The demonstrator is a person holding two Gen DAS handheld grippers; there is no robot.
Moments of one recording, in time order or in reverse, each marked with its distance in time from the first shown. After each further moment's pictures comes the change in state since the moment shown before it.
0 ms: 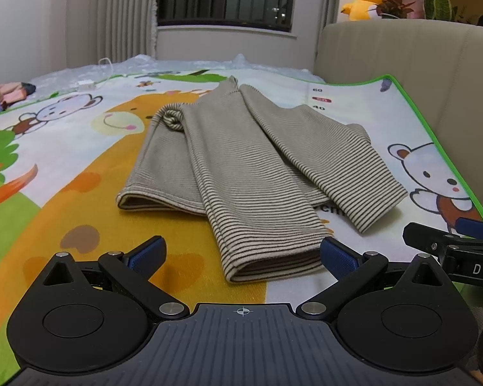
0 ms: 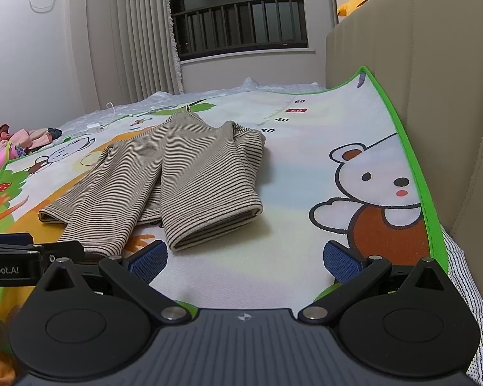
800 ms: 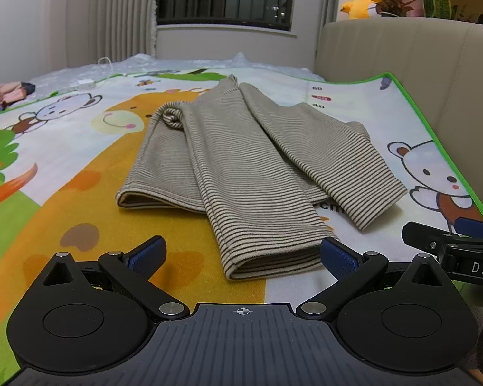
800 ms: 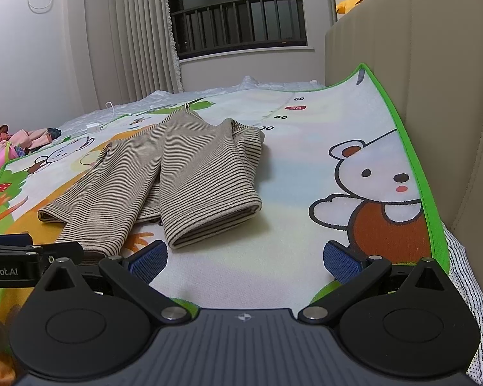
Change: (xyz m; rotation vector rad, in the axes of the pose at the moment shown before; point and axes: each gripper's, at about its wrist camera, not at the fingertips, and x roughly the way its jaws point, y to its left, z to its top) left arm 0.001 -0.001 0.000 0.003 0.006 0.000; right arm 0.000 0.001 -0.001 0.011 0.006 -0.005
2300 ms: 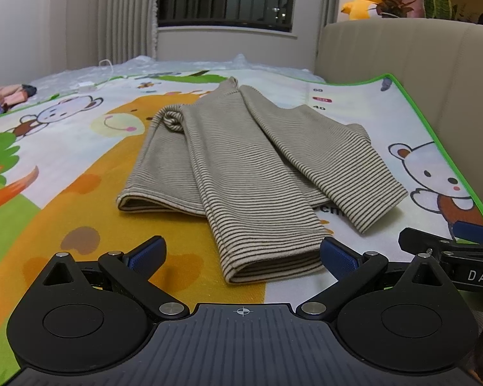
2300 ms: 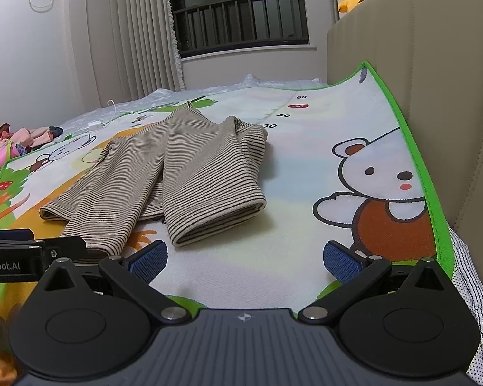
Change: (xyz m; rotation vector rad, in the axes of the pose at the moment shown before) left arm 0.001 -0.001 0.003 0.004 -0.003 0.005; right arm 0.001 0.002 -0.002 -0.002 0.007 0.006
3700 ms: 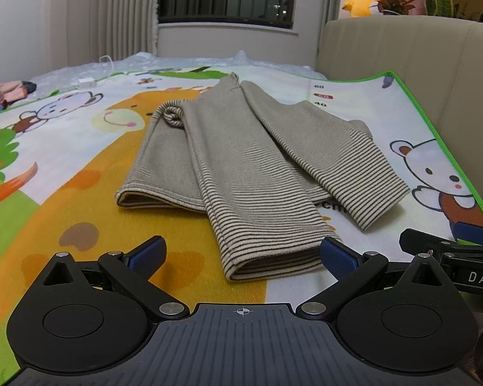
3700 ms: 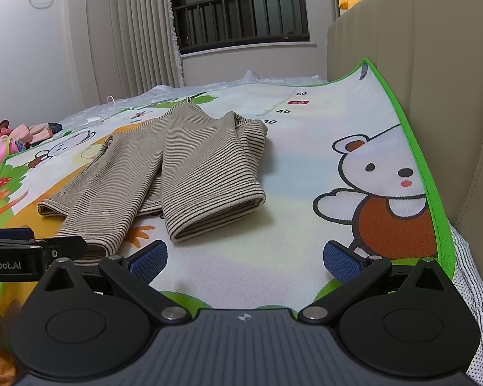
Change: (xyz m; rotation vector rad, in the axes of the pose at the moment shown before) left arm 0.003 0.001 -0.002 0.000 0.015 0.001; right arm 0.002 0.002 0.000 -0.012 0.013 -0.004
